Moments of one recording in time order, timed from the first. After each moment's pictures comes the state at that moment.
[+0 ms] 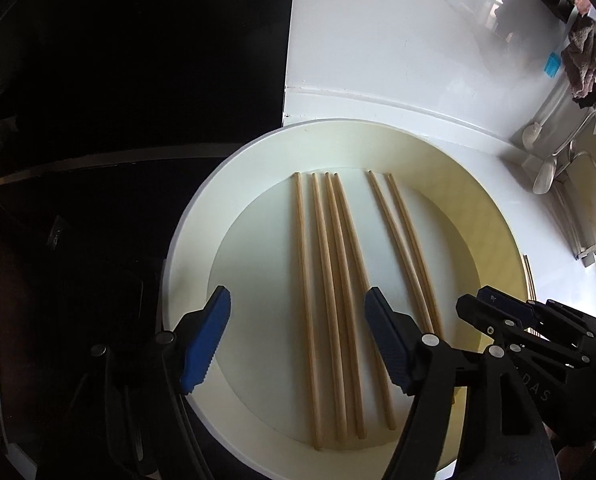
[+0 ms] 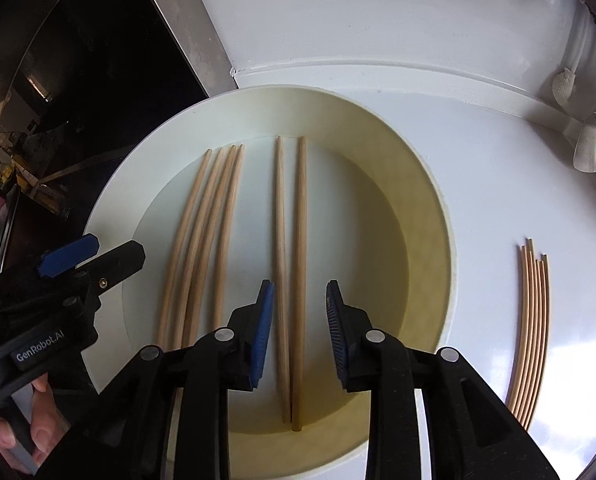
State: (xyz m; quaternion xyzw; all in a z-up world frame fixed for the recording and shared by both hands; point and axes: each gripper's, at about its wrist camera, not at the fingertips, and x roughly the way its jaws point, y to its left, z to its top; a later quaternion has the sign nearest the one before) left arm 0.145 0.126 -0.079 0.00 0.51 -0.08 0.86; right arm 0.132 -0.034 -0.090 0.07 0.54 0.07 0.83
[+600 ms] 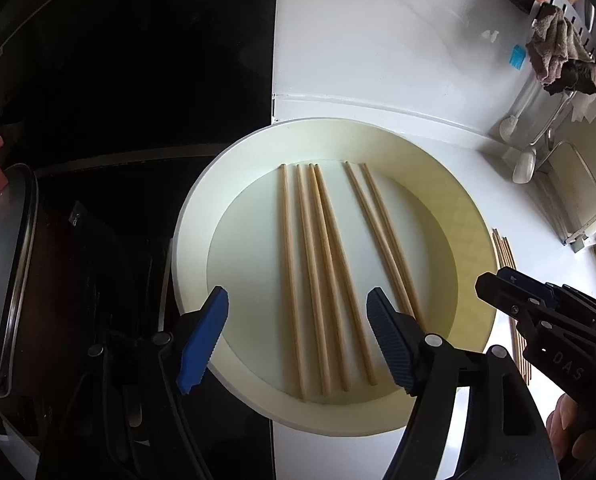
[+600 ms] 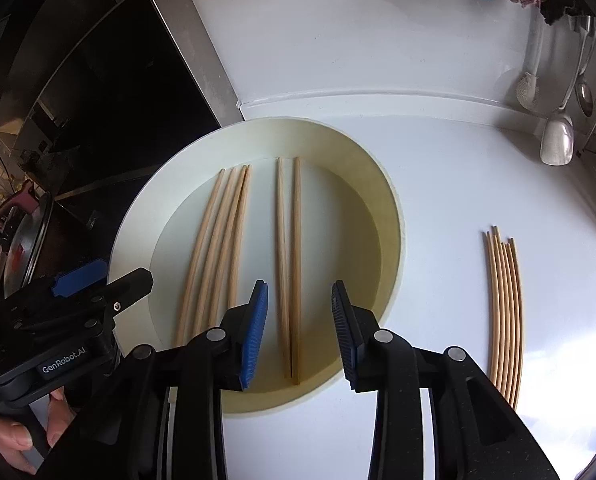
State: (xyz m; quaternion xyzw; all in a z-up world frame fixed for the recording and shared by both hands) left arm 0.097 0.116 -0.056 0.00 0.49 -0.09 0.87; right arm 0.081 -0.048 -0.055 0.09 0.49 0.07 0.86
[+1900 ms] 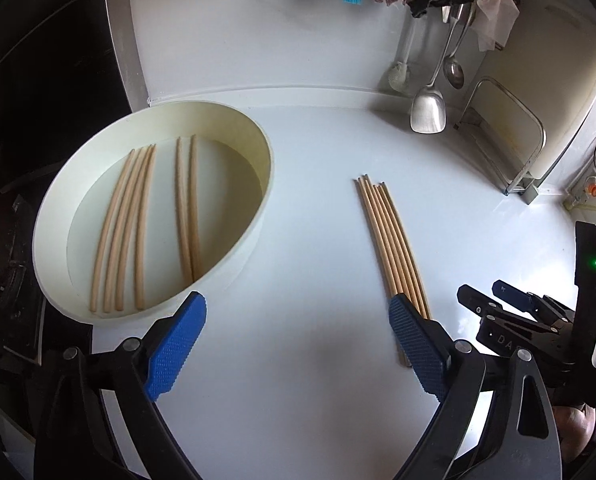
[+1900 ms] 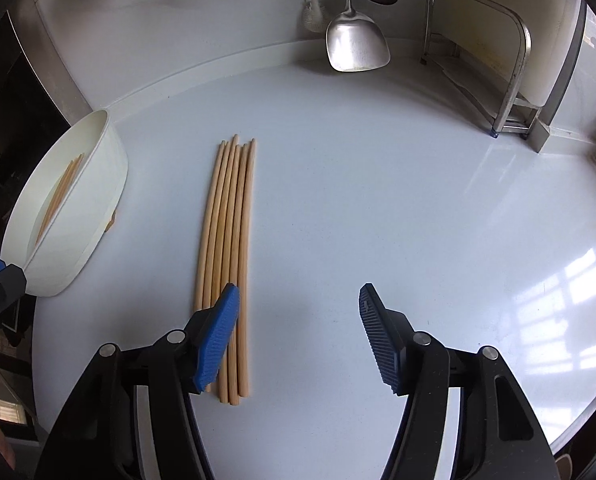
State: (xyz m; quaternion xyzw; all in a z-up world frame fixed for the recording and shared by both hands) left arm -0.009 -0.073 -0.072 0.04 0.46 -0.13 0.88; right arm -0.040 -0.266 -0.122 0.11 0.49 -0.05 0.86
